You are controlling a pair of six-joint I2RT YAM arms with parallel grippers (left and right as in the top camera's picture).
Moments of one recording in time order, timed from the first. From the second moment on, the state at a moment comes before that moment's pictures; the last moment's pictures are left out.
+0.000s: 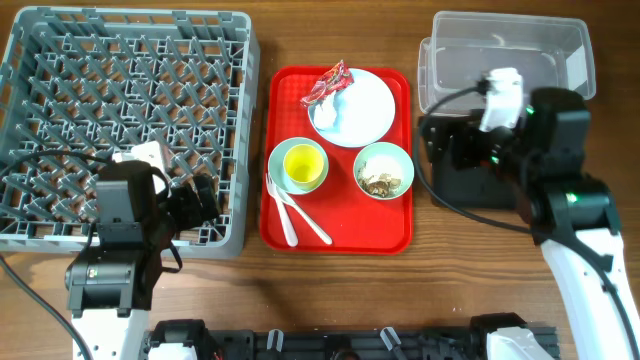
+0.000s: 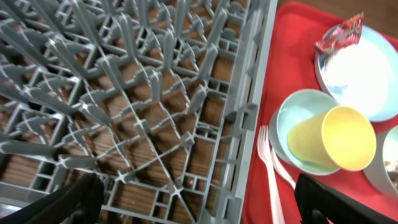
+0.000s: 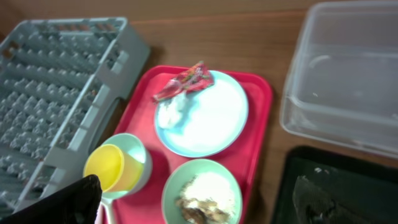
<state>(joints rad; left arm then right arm) 0.00 0.84 0.85 -0.86 0.01 -0.27 0.11 1.15 1.09 -0.63 -0.33 0.10</state>
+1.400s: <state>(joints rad) 0.00 0.84 0.87 -0.87 0.01 -0.28 0.50 2.05 1.57 -0.49 -0.05 0.48</state>
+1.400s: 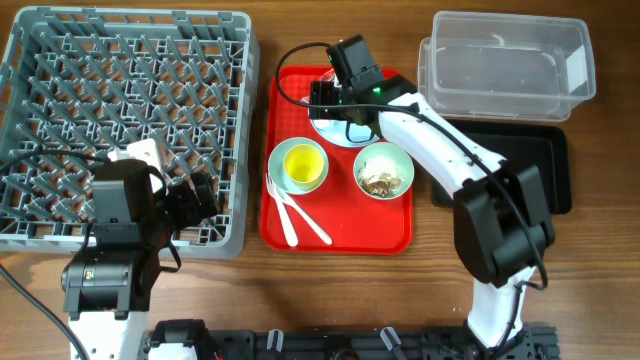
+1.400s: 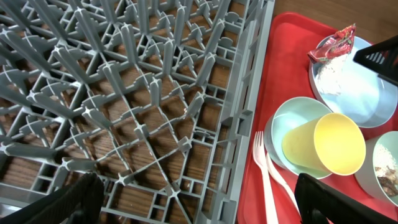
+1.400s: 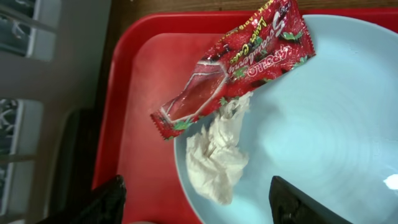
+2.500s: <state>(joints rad) 0.00 0.84 0.87 -0.88 0.01 -0.28 0.50 2.21 1.57 -0.40 0.01 0.52</state>
